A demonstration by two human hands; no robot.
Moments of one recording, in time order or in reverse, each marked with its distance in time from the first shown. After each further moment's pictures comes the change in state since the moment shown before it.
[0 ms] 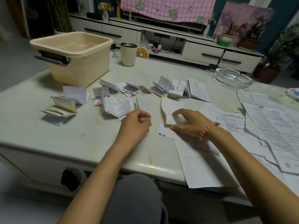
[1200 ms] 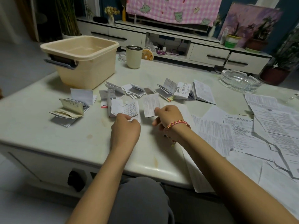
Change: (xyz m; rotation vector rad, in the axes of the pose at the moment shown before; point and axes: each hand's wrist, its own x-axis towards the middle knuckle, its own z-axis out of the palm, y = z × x) left_hand 0.005 -0.010 -0.015 0.094 0.347 -0.258; right_hand 0.022 -0.095 0.027 0.827 0.138 0.296
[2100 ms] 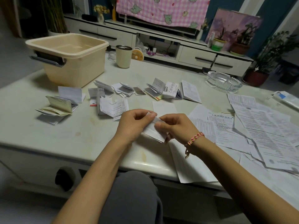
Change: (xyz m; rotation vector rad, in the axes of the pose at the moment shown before) left_hand -0.027 0.021 0.012 -0.383 -0.428 0.254; right_hand -0.057 0.014 -0.054 0.149 -0.238 -0.190
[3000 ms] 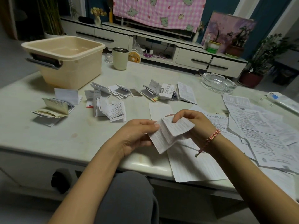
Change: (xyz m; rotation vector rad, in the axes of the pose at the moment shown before) left_hand -0.007 0.006 0.006 -0.132 -0.297 -0.417; right_hand -0.015 -0.009 -0.041 0.121 0.145 0.089
